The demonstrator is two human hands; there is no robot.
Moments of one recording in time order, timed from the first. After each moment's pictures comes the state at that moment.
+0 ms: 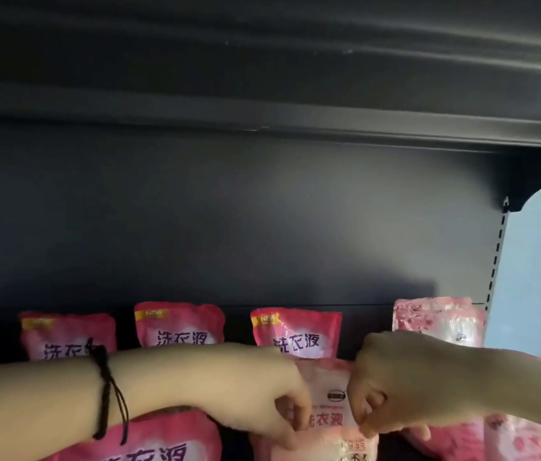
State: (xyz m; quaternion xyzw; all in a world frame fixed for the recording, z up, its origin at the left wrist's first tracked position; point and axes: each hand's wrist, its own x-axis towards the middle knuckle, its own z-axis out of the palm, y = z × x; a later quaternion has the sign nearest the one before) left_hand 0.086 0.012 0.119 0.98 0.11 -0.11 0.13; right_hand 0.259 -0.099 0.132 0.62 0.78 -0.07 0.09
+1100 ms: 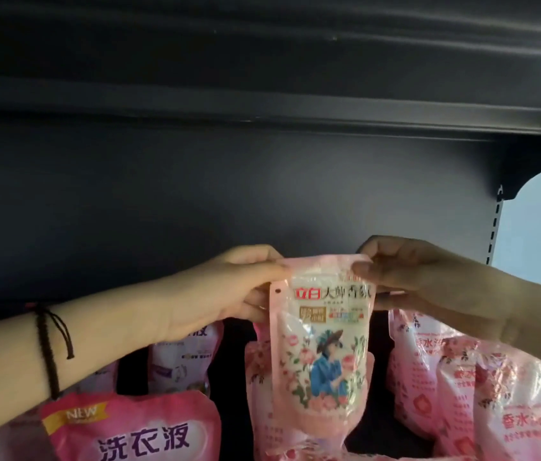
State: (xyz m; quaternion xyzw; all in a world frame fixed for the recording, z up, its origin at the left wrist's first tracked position) left_hand 0.071 0.019 0.154 0.78 0.18 0.22 0.55; right_hand 0.276 -0.106 0.167 0.57 0.60 -0.33 -0.46
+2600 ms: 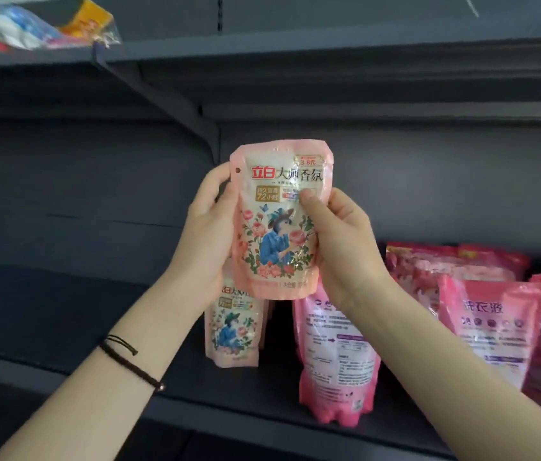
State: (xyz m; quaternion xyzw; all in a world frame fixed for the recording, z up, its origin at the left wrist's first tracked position) left_hand -0.486 0.020 0.109 0.61 0.20 0.65 0.41; right_hand -0.348 -0.012 0.109 0.29 0.54 -0.37 -0.70
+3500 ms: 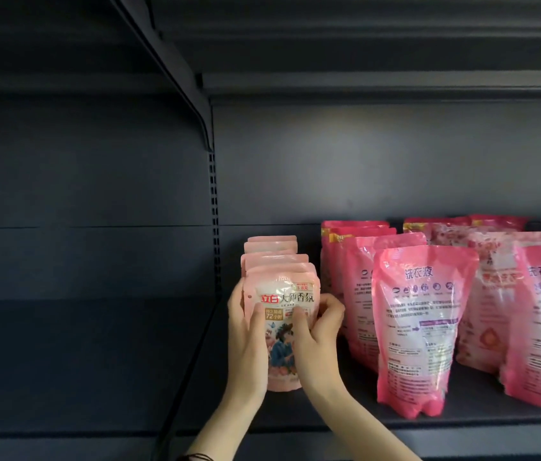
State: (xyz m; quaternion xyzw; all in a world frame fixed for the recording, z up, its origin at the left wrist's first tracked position) left_hand -0.522 0.128 -0.067 0.58 0.20 0.61 0.49; right_hand -0.441 0.089 -0.060 0.54 0.43 -0.13 -0.71
